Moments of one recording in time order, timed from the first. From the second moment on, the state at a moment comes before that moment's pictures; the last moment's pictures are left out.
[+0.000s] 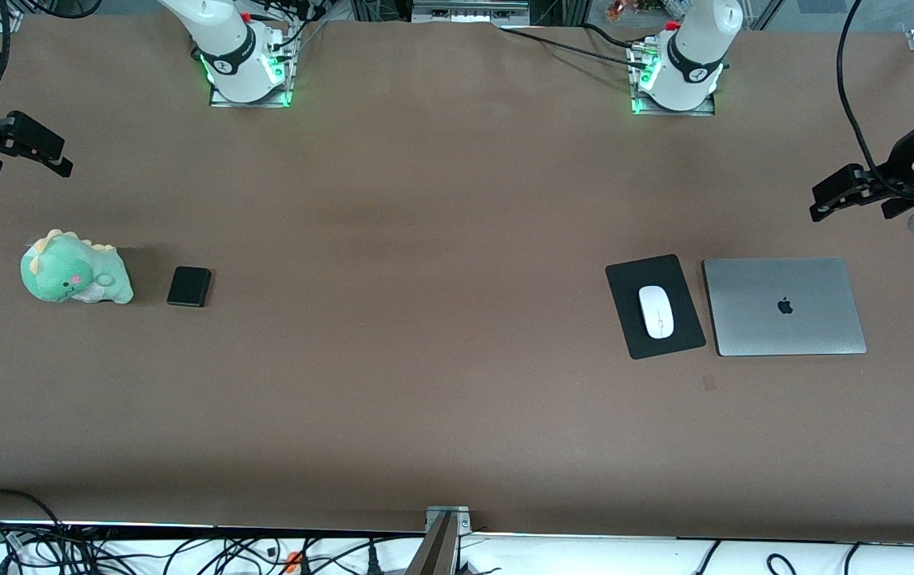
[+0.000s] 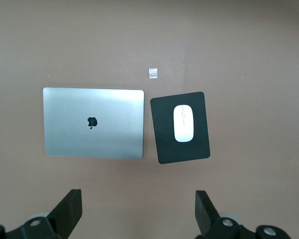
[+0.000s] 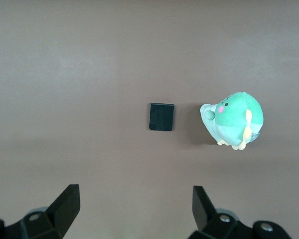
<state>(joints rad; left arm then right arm) -0.01 0.06 -0.01 -1.52 0.01 1.55 -0.10 0.04 -0.09 -0.07 -1.66 0.01 1.58 -0.01</state>
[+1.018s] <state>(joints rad) -0.01 0.06 -0.02 -1.52 0.01 1.55 -0.10 0.04 -0.09 -0.07 -1.66 0.01 1.57 0.01</state>
